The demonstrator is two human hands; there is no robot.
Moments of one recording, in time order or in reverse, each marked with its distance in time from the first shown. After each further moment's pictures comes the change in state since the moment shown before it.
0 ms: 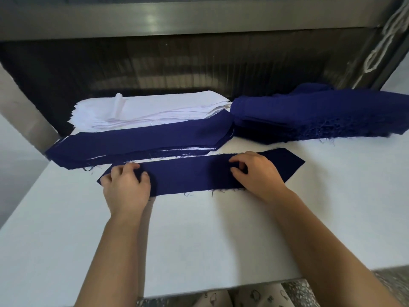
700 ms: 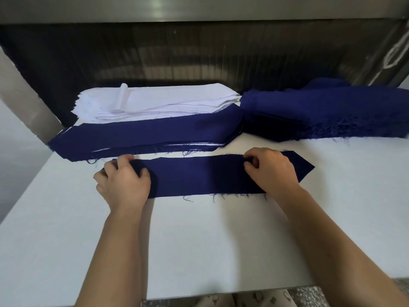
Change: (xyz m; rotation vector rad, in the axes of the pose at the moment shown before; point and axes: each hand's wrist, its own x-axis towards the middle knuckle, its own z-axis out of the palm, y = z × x) left_hand 0.008 -0.004 -0.004 0.015 0.029 -0.102; right_hand 0.006 -0.003 -0.003 -0.140 0.007 0.142
